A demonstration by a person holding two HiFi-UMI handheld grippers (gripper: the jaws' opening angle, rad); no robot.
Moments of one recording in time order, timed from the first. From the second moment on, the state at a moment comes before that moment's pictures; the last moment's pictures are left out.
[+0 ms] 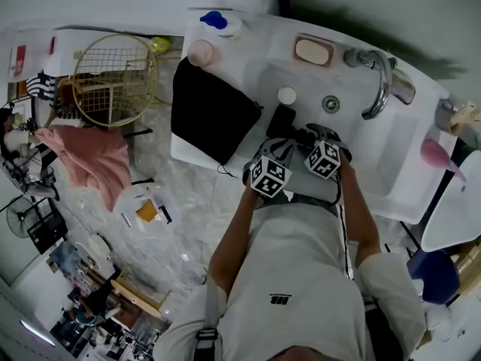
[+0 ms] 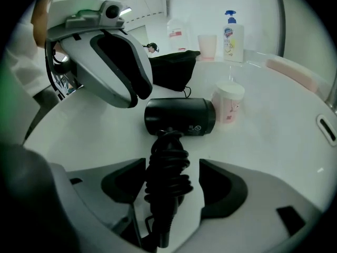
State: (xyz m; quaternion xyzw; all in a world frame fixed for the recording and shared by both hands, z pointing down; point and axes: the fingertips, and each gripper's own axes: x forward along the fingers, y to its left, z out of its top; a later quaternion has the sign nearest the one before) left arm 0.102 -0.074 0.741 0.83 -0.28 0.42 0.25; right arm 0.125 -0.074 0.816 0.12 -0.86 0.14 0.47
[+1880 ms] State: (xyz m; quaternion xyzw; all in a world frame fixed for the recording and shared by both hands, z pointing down) left arm 0.022 -0.071 0.682 0.80 -0.40 0.41 0.16; right arm 0.131 -0.038 0.762 0.18 -0.86 0.20 0.44
